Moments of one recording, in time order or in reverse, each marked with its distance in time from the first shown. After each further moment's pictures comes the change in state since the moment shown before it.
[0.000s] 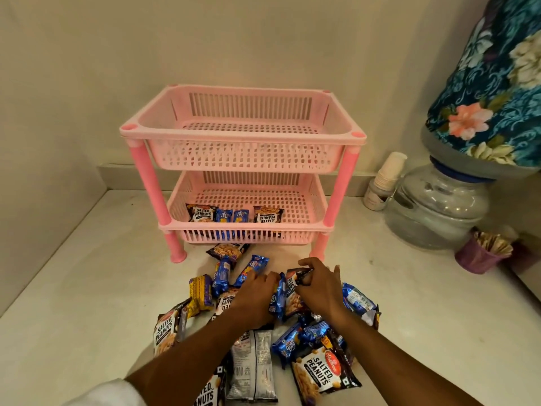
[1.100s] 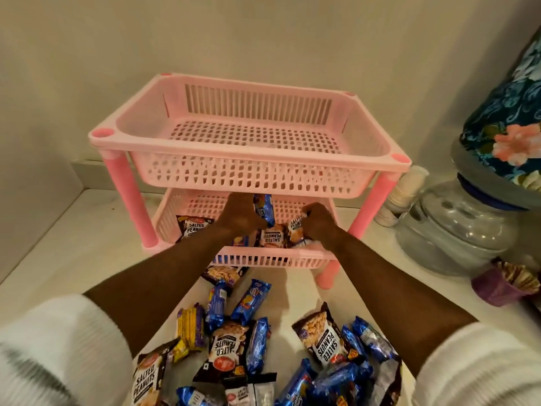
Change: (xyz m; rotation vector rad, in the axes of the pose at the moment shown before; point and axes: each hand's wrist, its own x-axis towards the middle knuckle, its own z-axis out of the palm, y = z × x) left_hand 0.148 -0.083 -0.154 -0.567 0.344 -0.179; right_hand 0.200 -0.093 -0.036 0.031 -0.018 0.137
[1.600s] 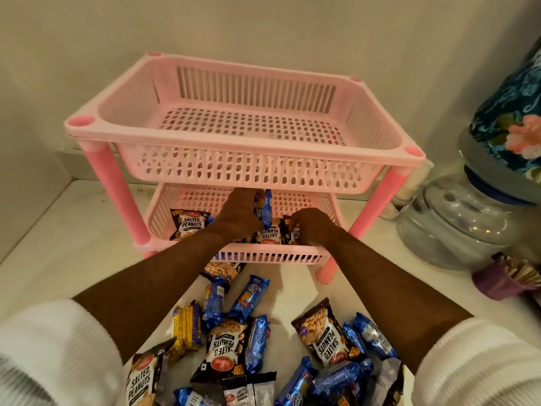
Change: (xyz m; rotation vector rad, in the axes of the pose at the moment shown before) left_hand 0.002 -0.013 0.014 0.059 -0.035 0.068; right_hand 0.003 0.008 0.005 -0.733 -0.270 -0.326
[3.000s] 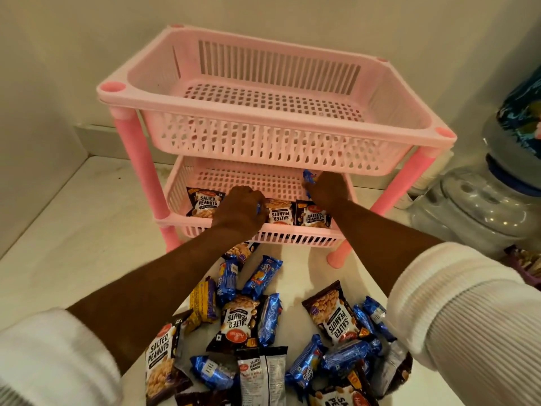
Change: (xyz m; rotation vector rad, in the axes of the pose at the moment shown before) left_hand -0.046 -0.024 -0.003 0.333 0.037 -0.008; right_hand 0.047 -0.003 -0.002 0.383 0.401 0.279
